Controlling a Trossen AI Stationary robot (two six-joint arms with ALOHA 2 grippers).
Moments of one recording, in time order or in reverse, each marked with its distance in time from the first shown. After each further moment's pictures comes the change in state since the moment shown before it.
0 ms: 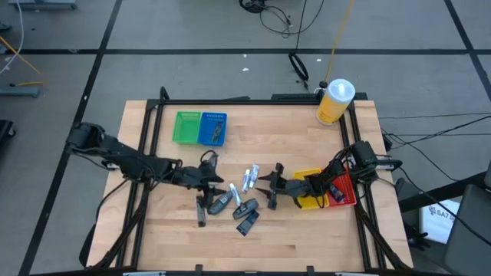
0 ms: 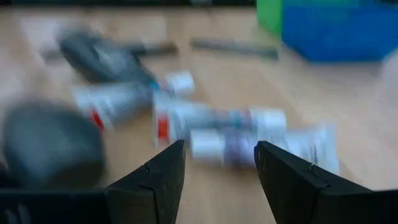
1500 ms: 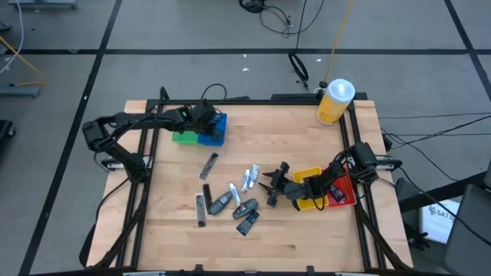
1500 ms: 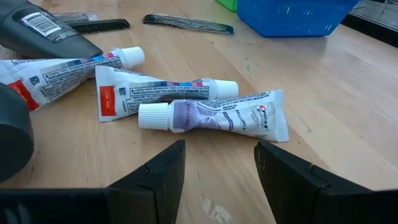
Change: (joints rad) left arm 0.820 0.192 0.345 -0.555 0.055 0.225; right arm 0.023 0.024 0.000 -0.126 0.185 0.074
